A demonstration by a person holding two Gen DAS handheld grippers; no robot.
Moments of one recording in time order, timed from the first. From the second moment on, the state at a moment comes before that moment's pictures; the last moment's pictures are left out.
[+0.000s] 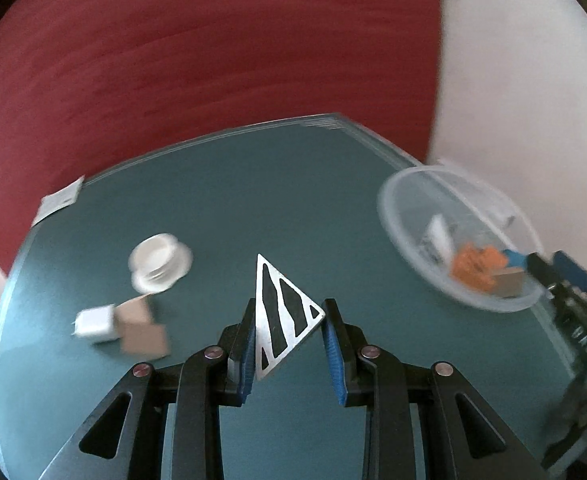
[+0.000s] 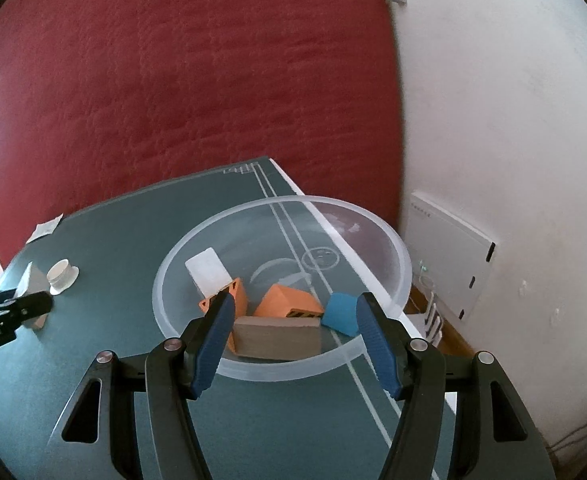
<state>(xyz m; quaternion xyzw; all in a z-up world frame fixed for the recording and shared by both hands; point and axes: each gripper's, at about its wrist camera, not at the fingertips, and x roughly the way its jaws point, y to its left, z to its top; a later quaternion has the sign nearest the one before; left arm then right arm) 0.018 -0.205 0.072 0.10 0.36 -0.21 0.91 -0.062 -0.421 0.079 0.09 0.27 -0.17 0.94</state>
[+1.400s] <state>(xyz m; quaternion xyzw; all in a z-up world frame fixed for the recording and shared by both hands) 0.043 -0.270 0.039 0.07 0.37 -0.25 0.89 -0.074 -0.440 0.080 0.12 0.25 -0.18 0.94</state>
